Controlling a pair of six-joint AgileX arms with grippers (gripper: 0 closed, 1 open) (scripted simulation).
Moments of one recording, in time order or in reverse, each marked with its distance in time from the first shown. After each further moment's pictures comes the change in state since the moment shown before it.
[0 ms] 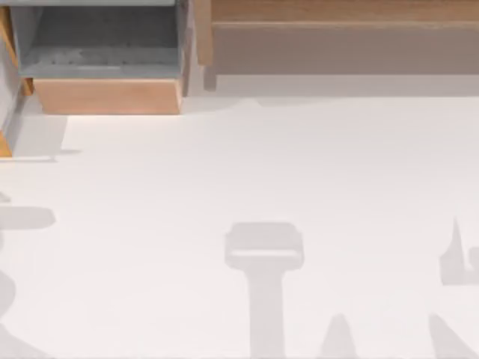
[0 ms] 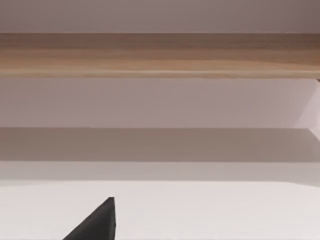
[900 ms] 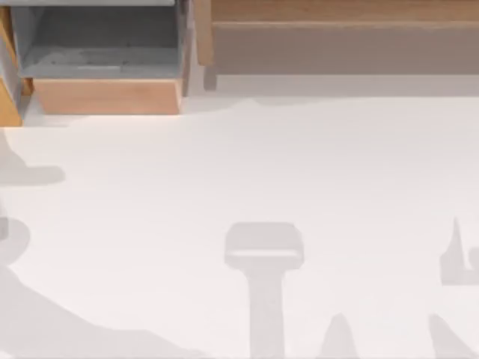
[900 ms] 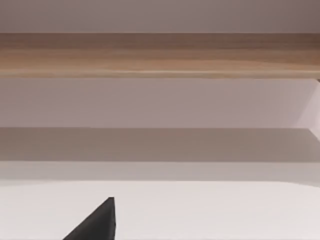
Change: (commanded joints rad) left arm -0.085 0.109 0.242 -0.136 -0.086 -0.006; right arm 0.000 0.000 0.000 0.000 0.000 0.000
